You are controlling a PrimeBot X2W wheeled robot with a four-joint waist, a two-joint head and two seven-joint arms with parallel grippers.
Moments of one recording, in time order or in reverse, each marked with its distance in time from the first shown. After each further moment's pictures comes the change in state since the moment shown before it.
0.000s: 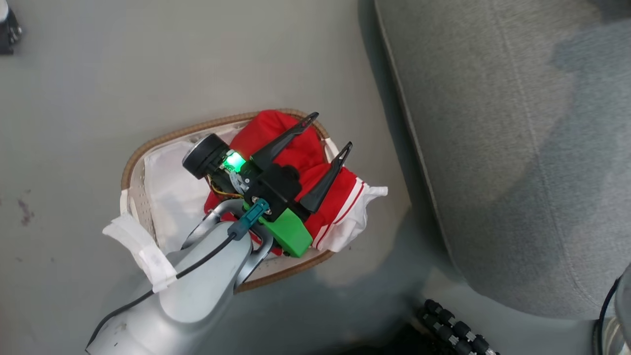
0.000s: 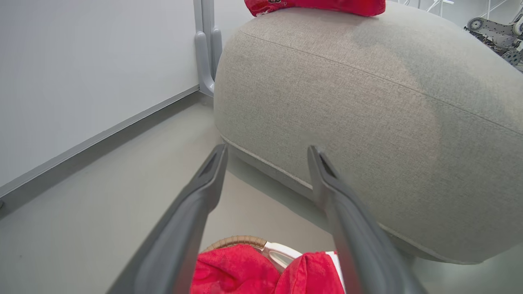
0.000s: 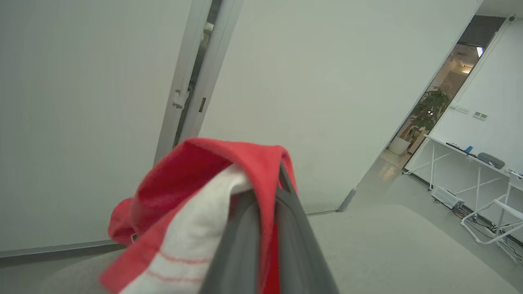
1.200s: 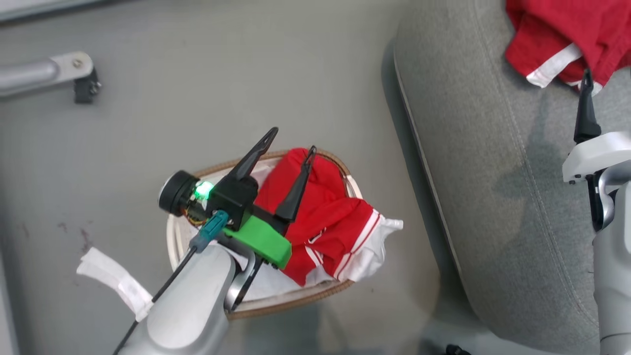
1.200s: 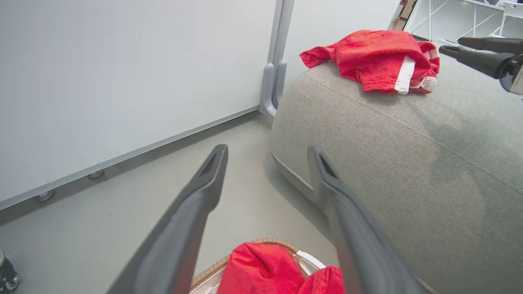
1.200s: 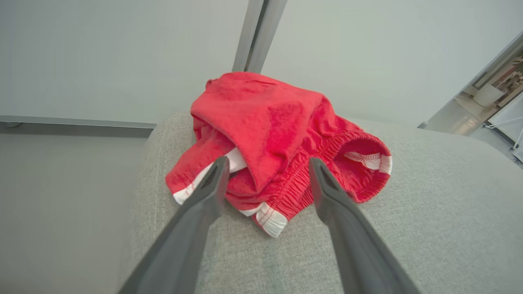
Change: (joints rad) left arm 0.170 -0.064 0.221 -0.020 -0.039 0.005 0.000; right arm 0.412 0.068 0.174 0.080 0.029 0.000 0.000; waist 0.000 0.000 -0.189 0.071
